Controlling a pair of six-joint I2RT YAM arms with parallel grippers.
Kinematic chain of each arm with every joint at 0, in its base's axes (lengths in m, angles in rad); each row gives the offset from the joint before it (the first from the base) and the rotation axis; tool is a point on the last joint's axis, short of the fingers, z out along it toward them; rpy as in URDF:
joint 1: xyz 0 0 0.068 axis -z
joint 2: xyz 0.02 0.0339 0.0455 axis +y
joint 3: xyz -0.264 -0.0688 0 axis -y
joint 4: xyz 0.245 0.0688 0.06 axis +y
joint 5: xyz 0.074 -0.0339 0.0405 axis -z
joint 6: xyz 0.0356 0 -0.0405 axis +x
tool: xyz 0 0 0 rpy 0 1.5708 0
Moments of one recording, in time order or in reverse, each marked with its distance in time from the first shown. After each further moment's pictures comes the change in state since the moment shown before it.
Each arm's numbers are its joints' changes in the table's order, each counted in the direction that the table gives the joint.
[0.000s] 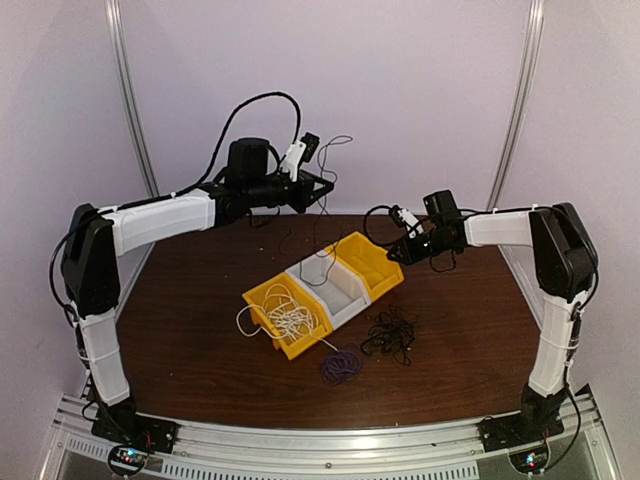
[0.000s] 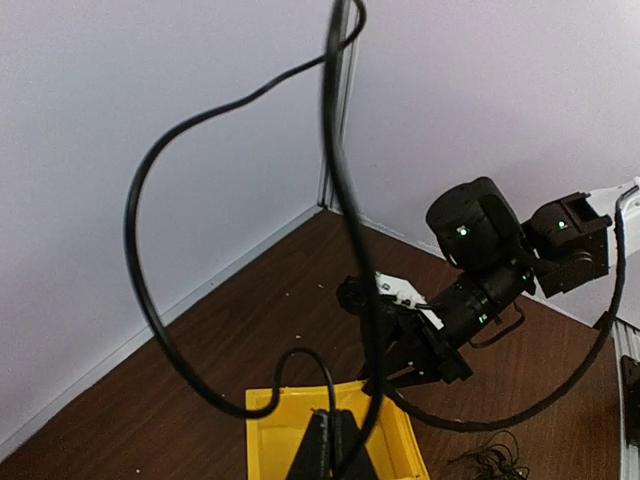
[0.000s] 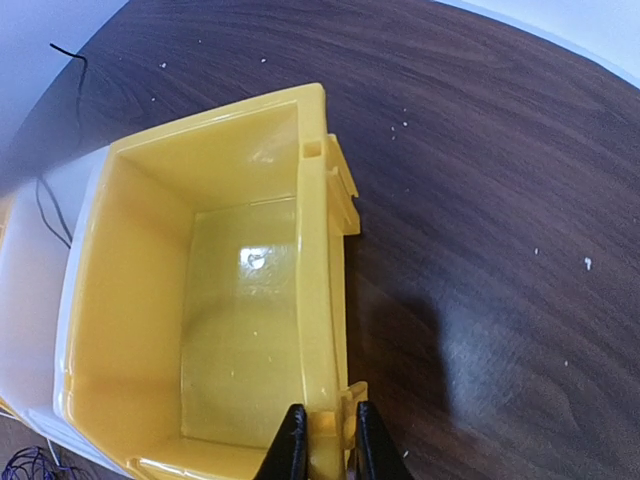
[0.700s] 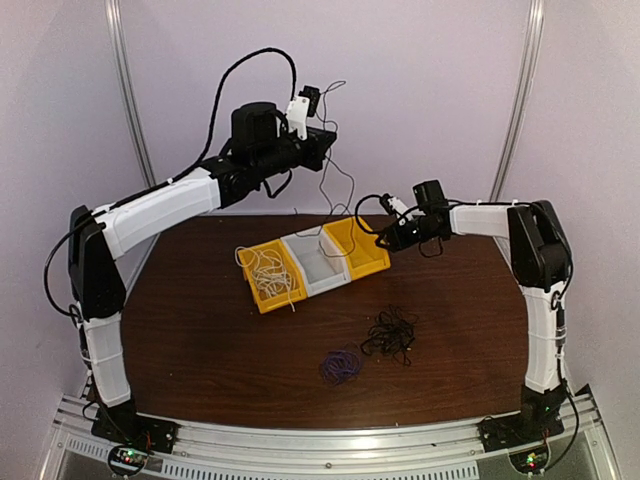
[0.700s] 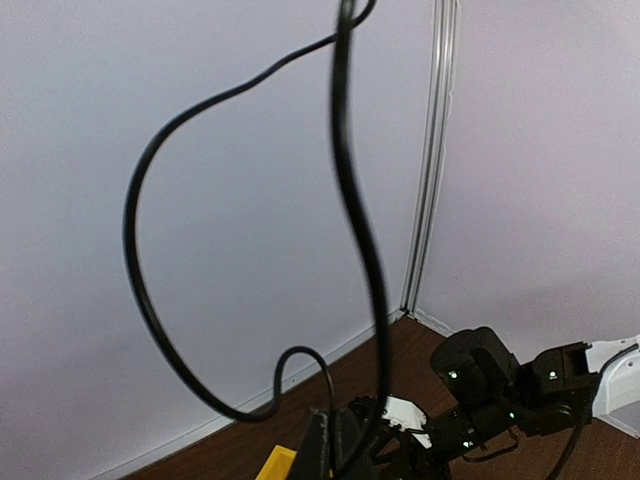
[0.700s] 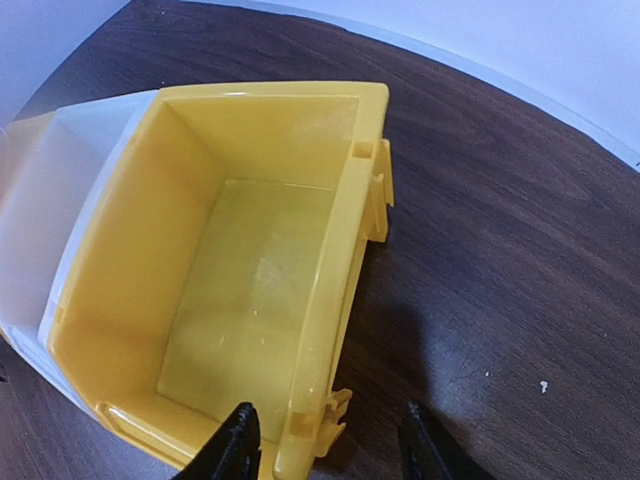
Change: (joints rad) left arm 0.084 0.019 0.243 0.022 -0.352 -0.028; right arm 0.013 0.179 0.264 0.039 0.018 -0.051
